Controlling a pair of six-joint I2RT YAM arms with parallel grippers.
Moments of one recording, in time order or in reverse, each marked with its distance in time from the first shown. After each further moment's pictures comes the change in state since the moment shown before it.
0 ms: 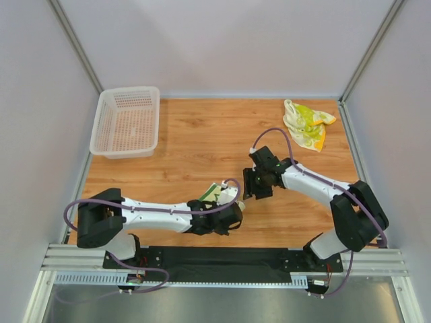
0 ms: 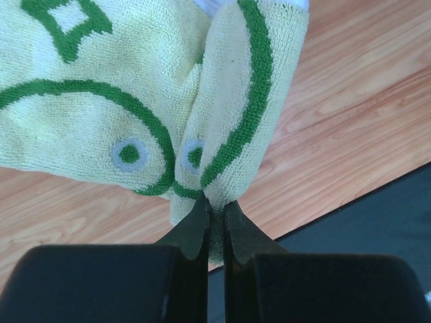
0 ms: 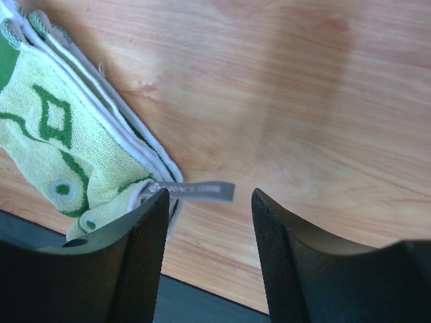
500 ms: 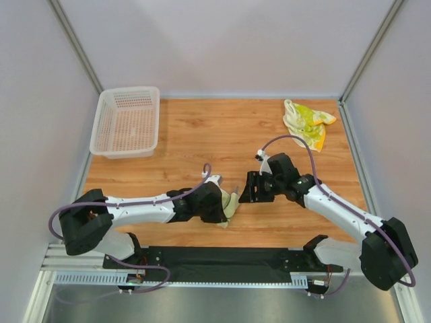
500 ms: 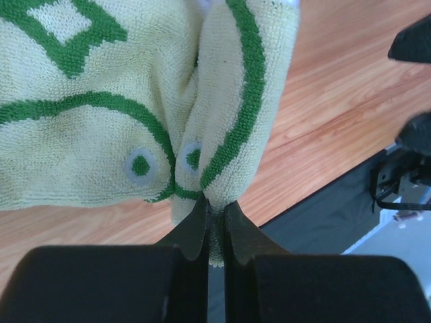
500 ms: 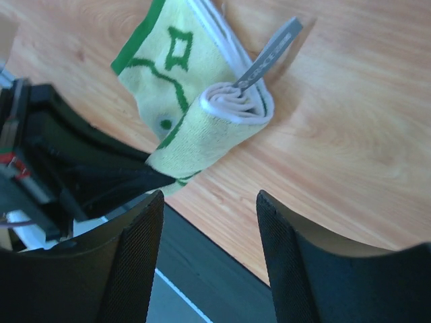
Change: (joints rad) left arm 0.241 -0.129 -0.165 0.214 0.353 -0.115; right arm -0.027 -0.337 -0.177 0.131 -0.233 0.027
